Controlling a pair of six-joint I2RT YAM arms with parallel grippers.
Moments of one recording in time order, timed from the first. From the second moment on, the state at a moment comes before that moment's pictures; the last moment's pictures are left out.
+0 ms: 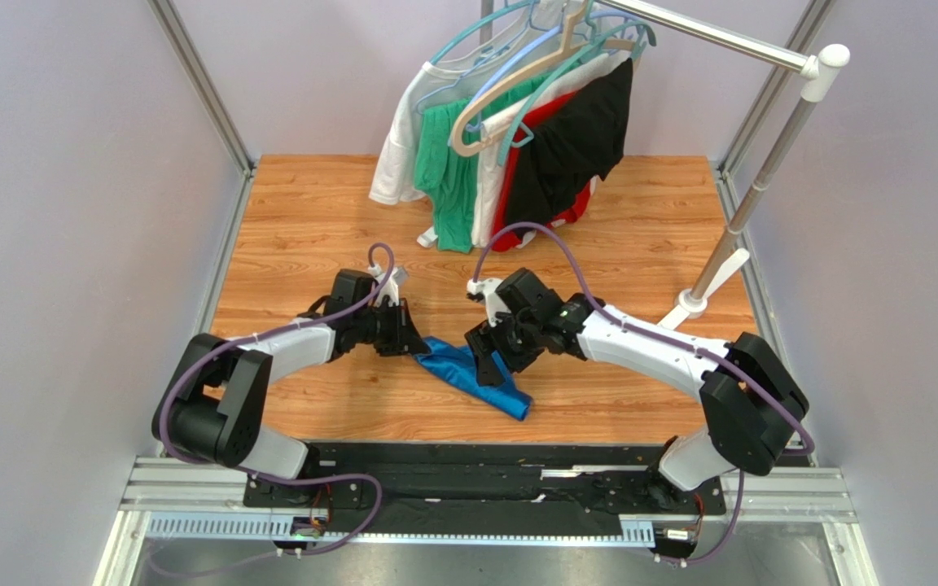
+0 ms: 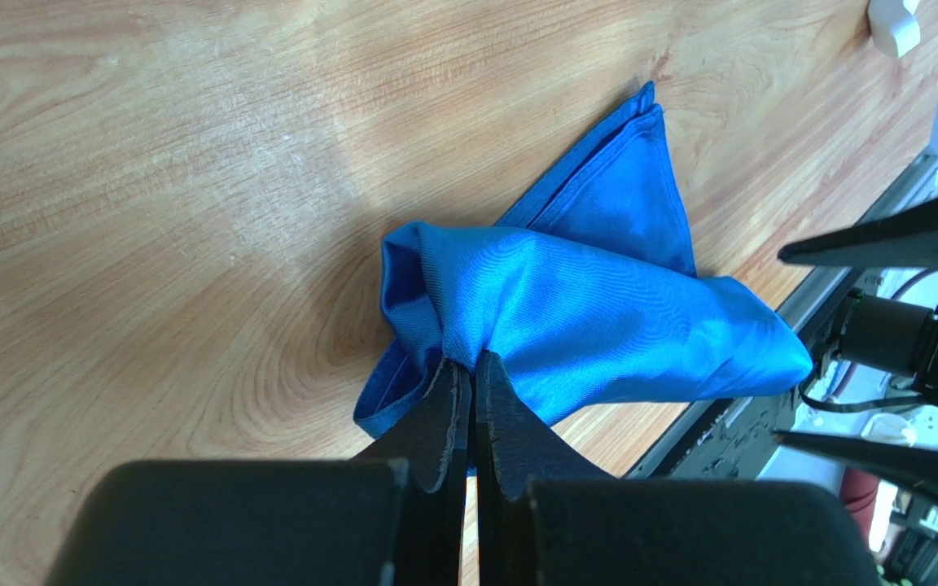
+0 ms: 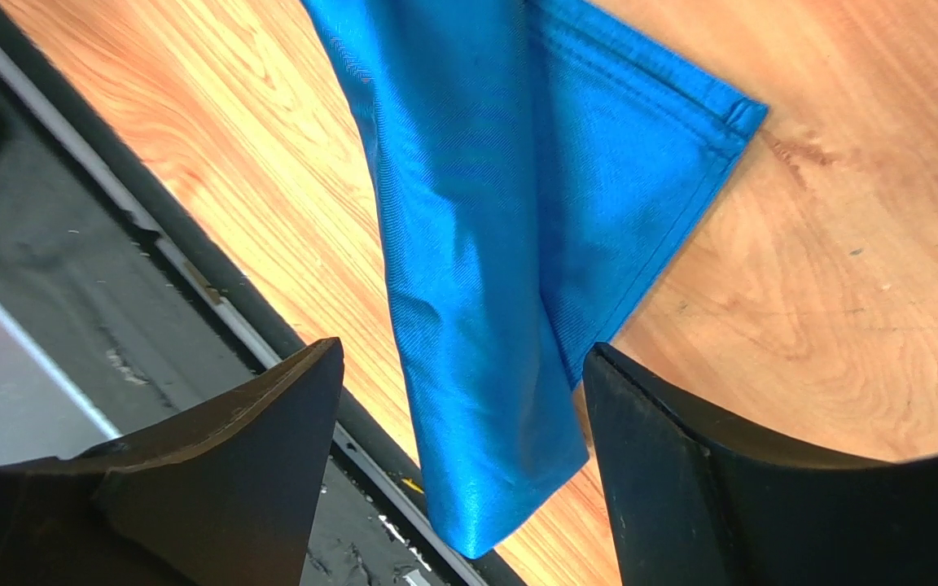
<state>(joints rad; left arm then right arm) -0.34 1.46 0.59 -0.01 0.58 -0.44 0.82 1.51 0.98 -0.46 -0.28 0.20</state>
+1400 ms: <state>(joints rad) -0.34 1.35 0.59 -0.04 0.51 -0.50 1.00 1.66 0.98 -0.45 -0.11 0.23</state>
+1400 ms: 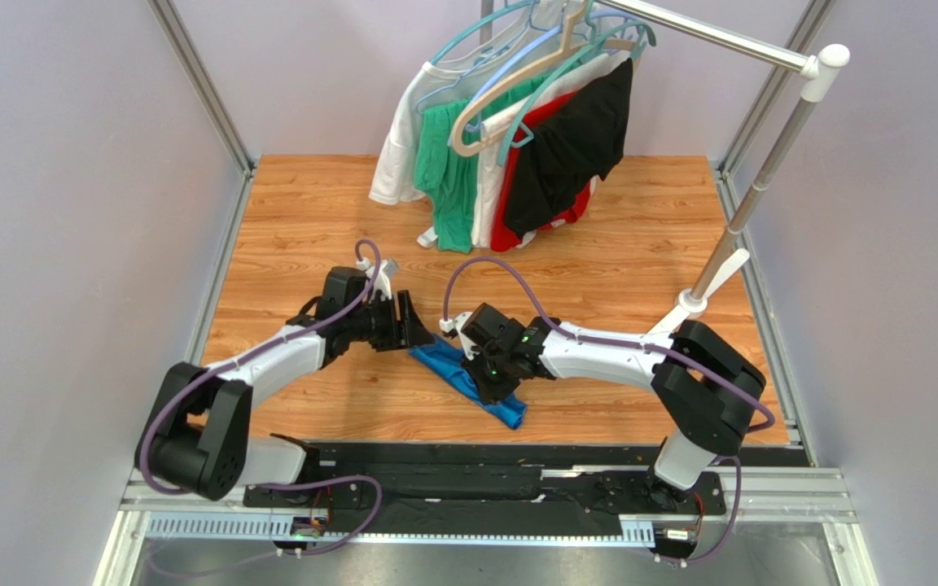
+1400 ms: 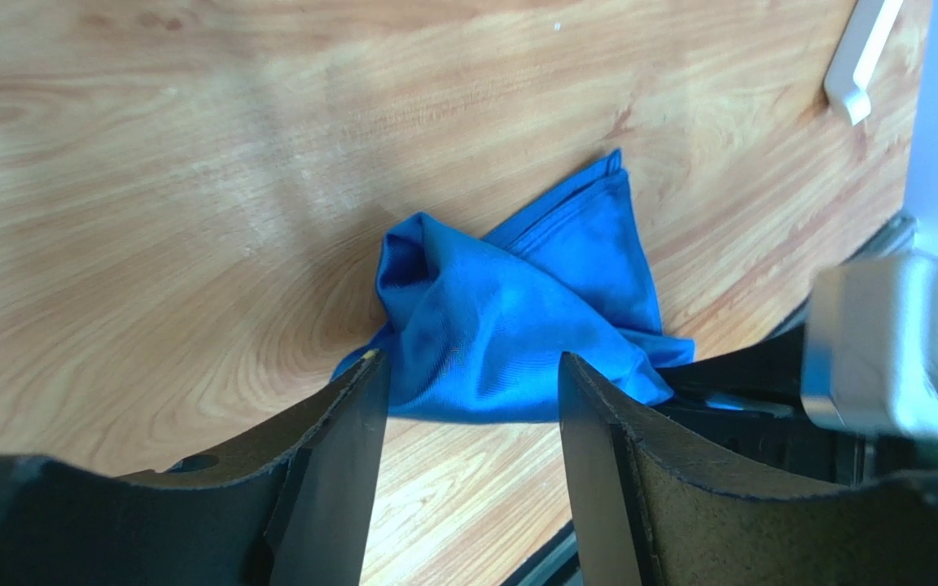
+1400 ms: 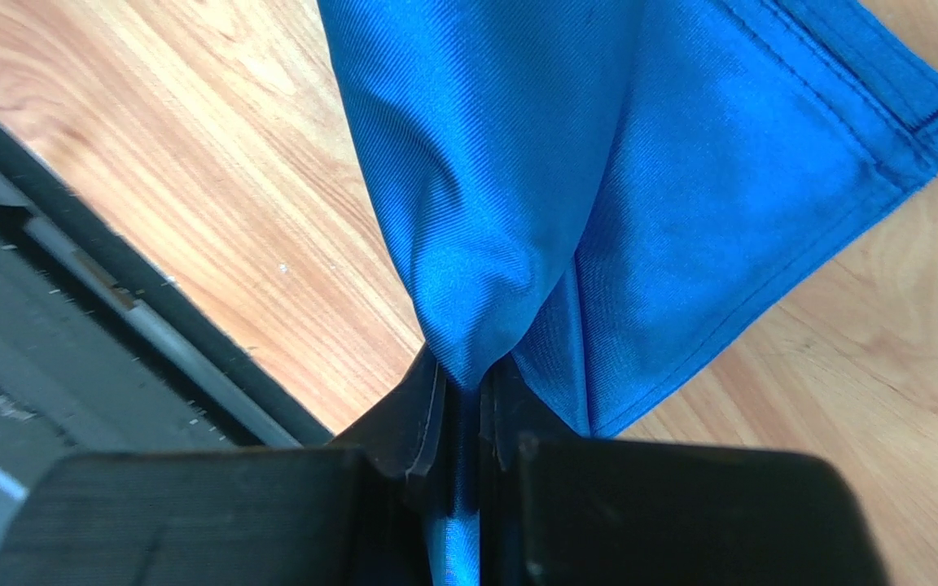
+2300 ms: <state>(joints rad) -0.32 1.19 0.42 0.10 0.52 -0.52 0.70 1.80 0.96 -0.34 -0.74 0.23</state>
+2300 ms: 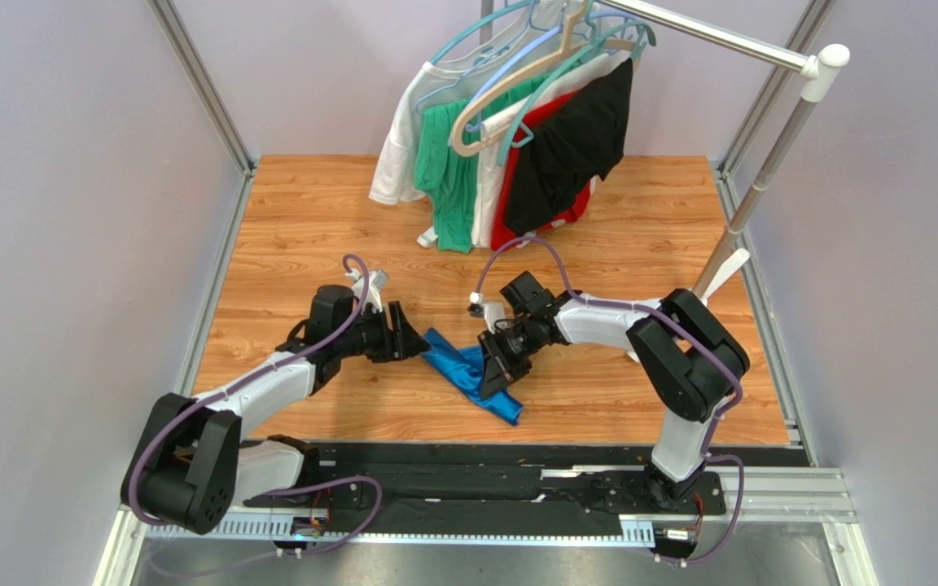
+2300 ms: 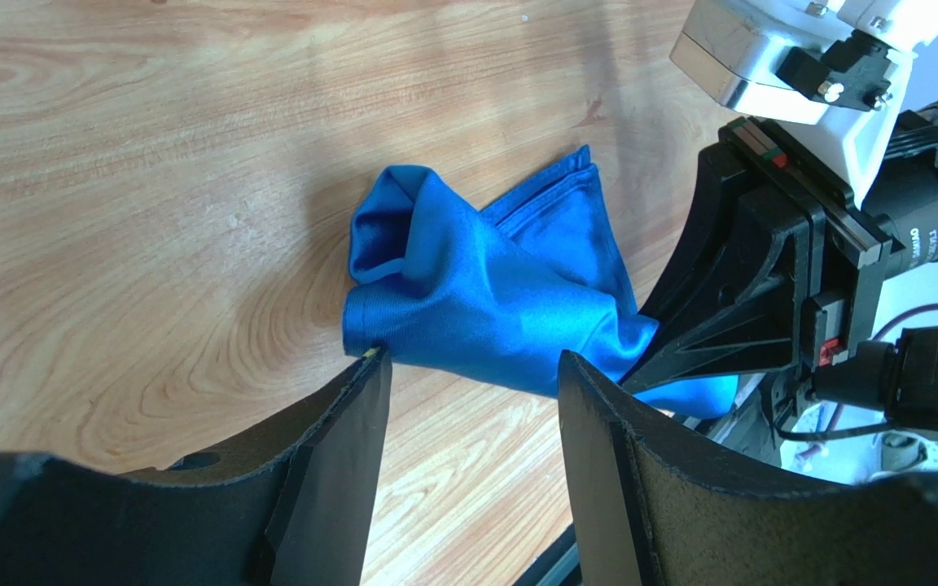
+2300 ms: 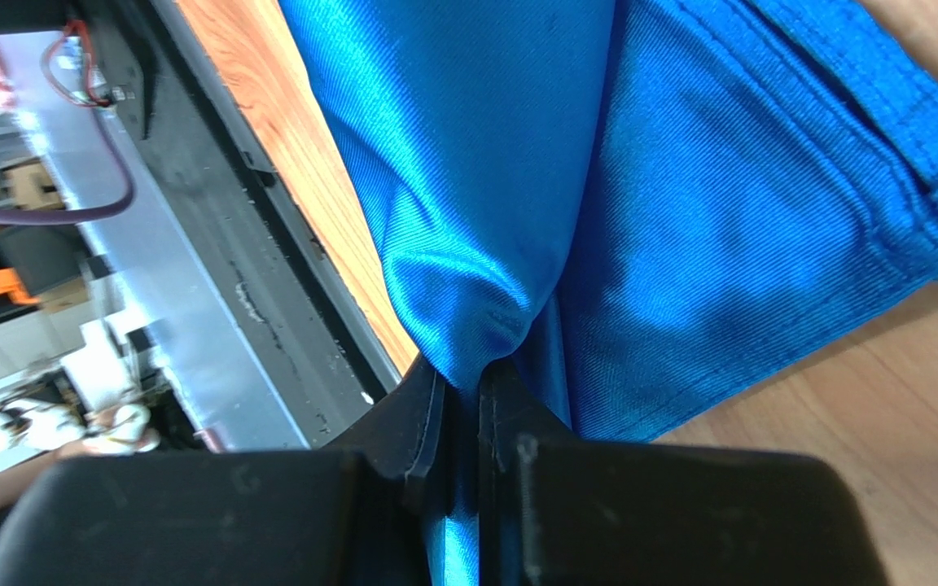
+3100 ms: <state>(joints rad) -0.31 1.25 0.36 0.28 0.53 -0.54 0.60 1.90 0.95 -0.30 -0.95 0.22</state>
